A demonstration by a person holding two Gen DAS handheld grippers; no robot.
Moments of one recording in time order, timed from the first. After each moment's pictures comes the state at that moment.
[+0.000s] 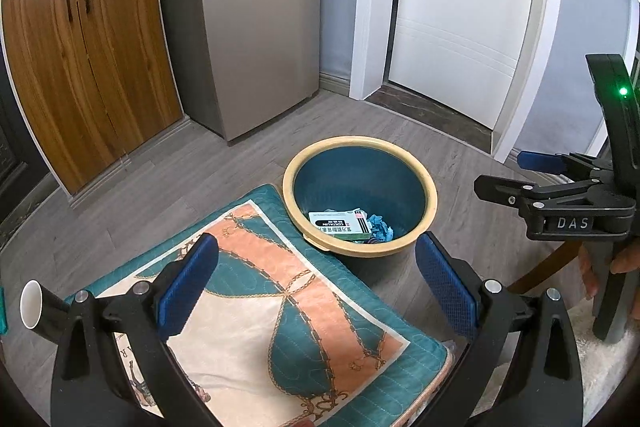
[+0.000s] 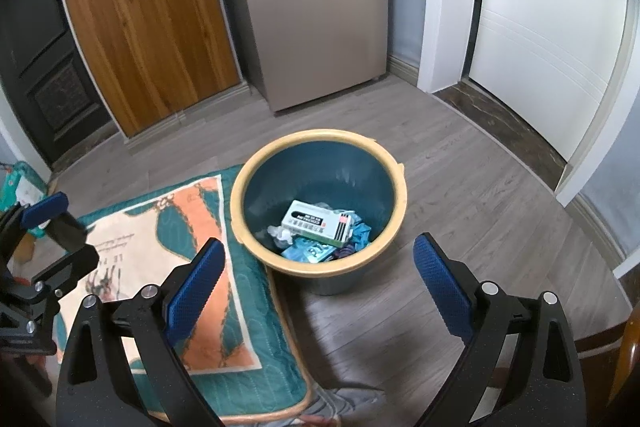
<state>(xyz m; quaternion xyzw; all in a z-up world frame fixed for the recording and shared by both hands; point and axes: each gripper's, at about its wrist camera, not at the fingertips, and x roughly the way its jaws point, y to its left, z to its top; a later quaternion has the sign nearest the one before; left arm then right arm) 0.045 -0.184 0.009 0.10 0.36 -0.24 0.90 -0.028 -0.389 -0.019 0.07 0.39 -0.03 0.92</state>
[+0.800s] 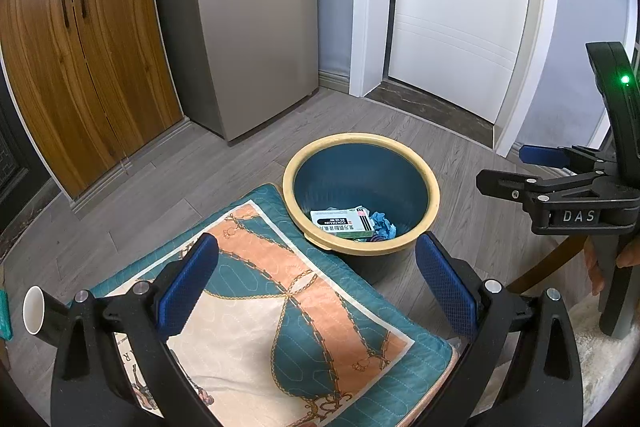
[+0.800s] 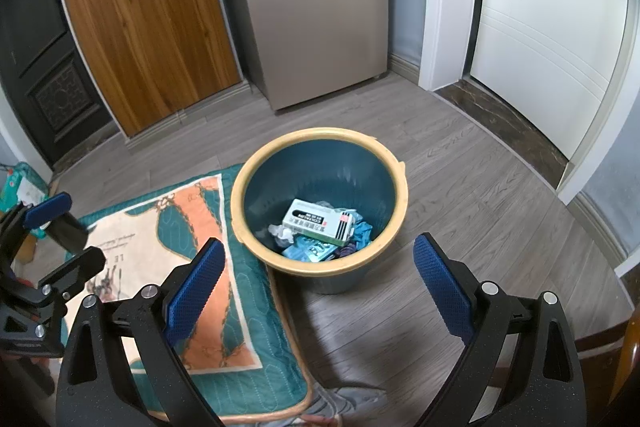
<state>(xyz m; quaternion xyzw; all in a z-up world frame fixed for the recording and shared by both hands) 0.045 -0.189 0.009 0.11 0.36 -0.24 0.89 -0.028 -0.389 -0.020 0.07 0.39 -0.03 0.92</state>
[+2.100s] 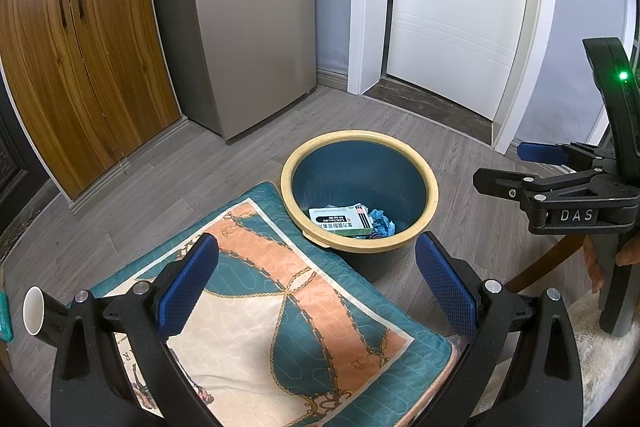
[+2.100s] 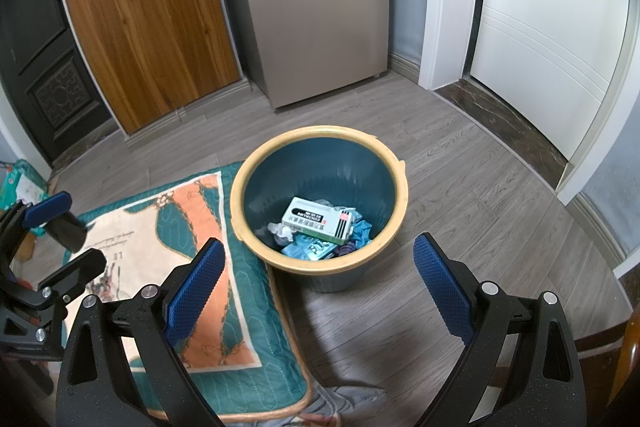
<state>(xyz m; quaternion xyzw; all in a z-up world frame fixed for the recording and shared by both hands) 0.044 -0.187 0.008 0.11 0.36 -0.24 0.89 -0.027 -0.389 -0.018 0.07 0.39 -0.03 0.92</state>
